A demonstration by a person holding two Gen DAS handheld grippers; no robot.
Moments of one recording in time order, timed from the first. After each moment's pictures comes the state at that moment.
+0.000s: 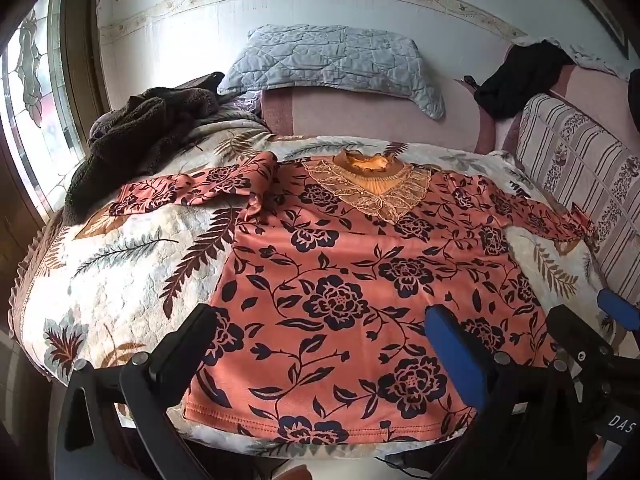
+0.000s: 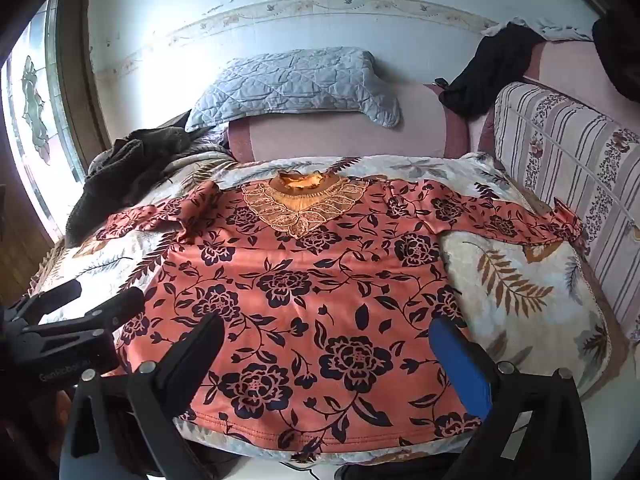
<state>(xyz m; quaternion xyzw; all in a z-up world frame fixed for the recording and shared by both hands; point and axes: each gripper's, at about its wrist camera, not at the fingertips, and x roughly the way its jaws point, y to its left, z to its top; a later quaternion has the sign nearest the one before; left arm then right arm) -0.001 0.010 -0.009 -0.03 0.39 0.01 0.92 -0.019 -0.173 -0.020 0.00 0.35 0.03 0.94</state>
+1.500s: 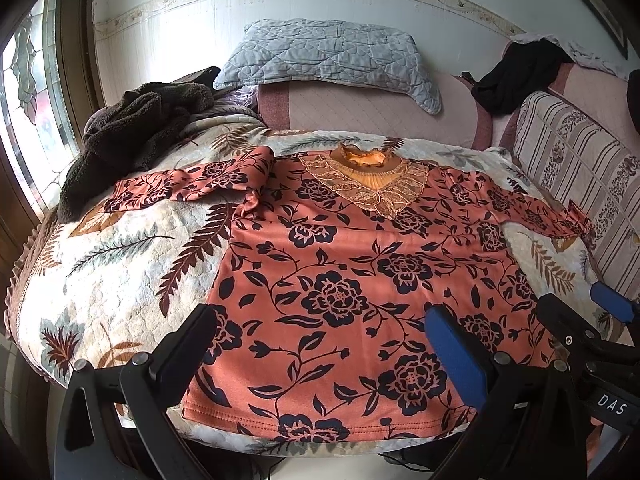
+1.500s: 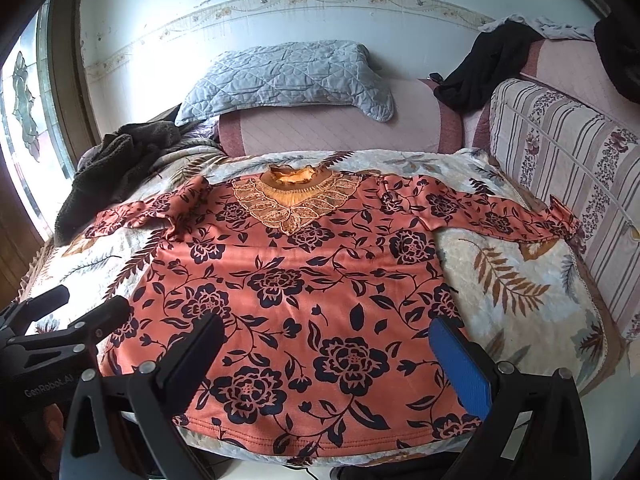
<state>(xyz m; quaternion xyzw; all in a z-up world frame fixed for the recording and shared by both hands) 0.002 0.006 -0.016 -0.02 0.40 0.00 0.92 -0.008 -0.170 -0.027 0.00 0.36 0.02 0.93</state>
